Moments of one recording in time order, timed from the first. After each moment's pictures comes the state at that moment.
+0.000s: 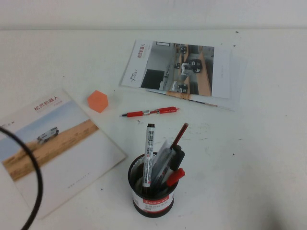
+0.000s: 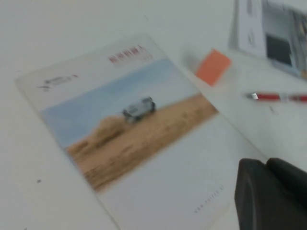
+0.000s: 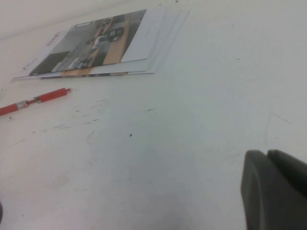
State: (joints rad) right arm 0.01 -0.01 0.03 0.37 0.35 -0.07; left arm -0.04 0.62 -0.62 -0.23 0.64 0.02
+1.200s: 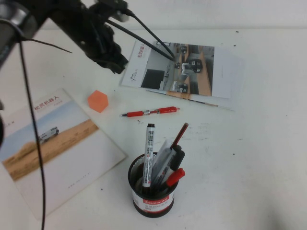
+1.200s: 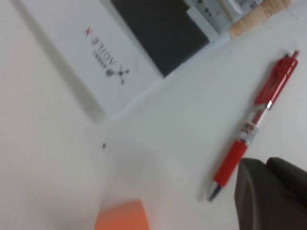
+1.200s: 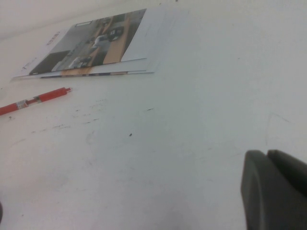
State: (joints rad) right arm 0.01 -0.01 0.03 0.37 0.35 -0.07; left arm -0.32 2.18 -2.18 -0.30 1.23 0.64
